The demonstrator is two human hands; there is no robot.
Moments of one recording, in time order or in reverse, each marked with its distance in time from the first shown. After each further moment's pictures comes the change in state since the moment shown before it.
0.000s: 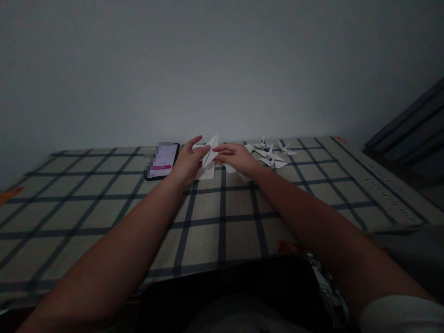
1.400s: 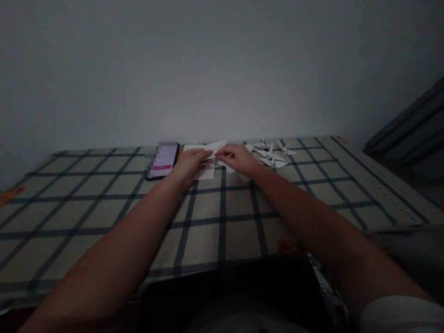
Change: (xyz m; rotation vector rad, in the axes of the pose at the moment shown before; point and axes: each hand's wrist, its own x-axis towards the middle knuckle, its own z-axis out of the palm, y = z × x) left_hand 0.003 -0.002 -0.002 0.024 -0.042 -0.143; right_hand -0.002 -0.003 -0.010 -0.581 -0.004 -0.261
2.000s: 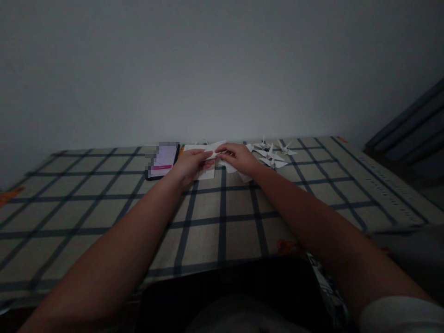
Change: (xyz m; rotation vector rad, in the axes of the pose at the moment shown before) left_hand -0.006 0.008 0.002 -0.040 -0.068 -0.080; right_hand 0.002 0.000 -0.001 0.069 0.001 -0.009
